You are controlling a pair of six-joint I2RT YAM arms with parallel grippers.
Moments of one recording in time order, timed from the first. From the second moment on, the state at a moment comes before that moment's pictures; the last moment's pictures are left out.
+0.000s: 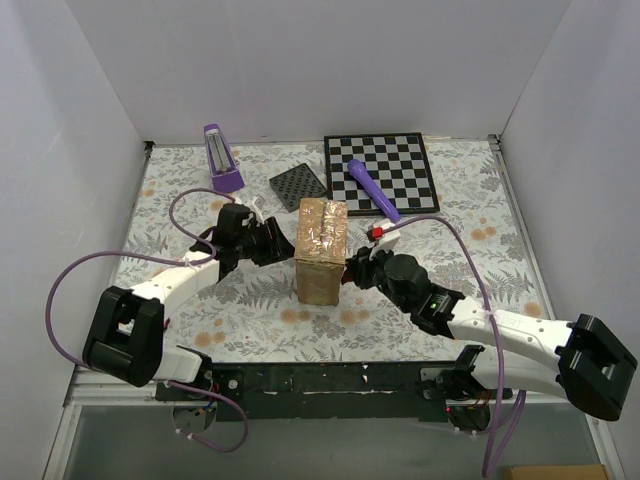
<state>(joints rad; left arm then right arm) -0.37 1.36 0.72 -0.06 0.40 -0.69 0.97 1.07 0.50 0.31 0.32 0.29</state>
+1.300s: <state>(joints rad) -0.32 1.26 0.90 0.09 0.59 -0.66 0.96 0.84 0.84 -0.11 0.16 -0.04</state>
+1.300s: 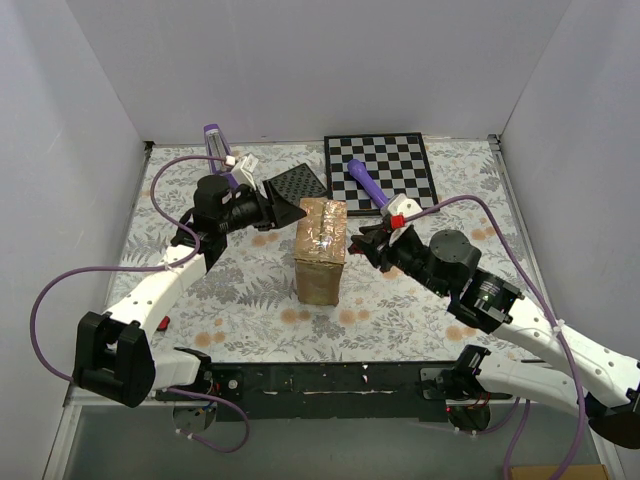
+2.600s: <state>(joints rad) -0.32 1.29 0.90 0.05 0.71 -0.57 1.06 0.93 0.77 0.31 -0.30 -0.30</state>
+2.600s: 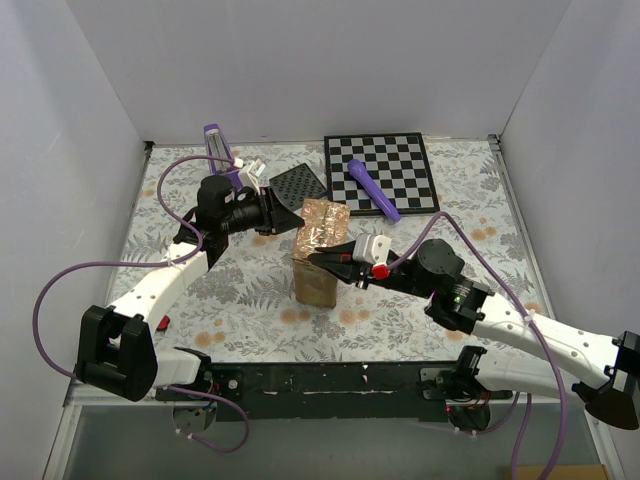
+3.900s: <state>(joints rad) -0.32 1.30 0.88 0.08 0.84 -0.62 1.07 0.91 0.73 0.30 -0.25 -0.34</state>
